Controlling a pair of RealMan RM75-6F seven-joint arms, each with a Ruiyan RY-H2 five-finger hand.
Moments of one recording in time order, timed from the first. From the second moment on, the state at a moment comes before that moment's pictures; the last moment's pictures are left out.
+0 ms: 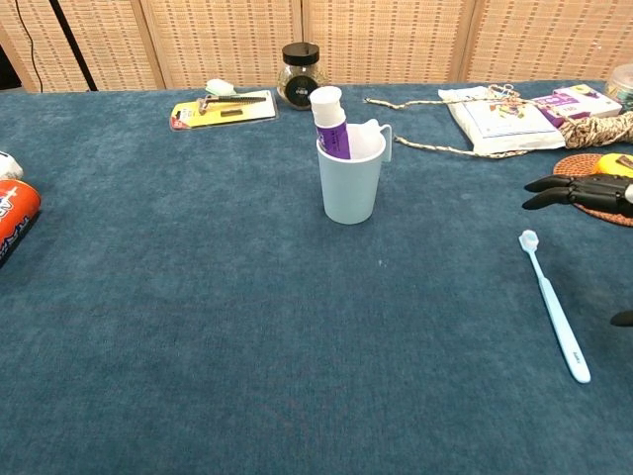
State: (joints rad) left arm -0.26 -0.92 0.03 -1.71 1.61 1.29 -0.26; right arm 0.46 -1.37 -0.12 -1.22 -1.79 1.23 0.35
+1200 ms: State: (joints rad) left arm -0.27 -0.92 0.04 -1.71 1.61 1.29 -0.25; right arm 0.52 -1.51 -0.17 -1.10 -1.87 1.23 0.28
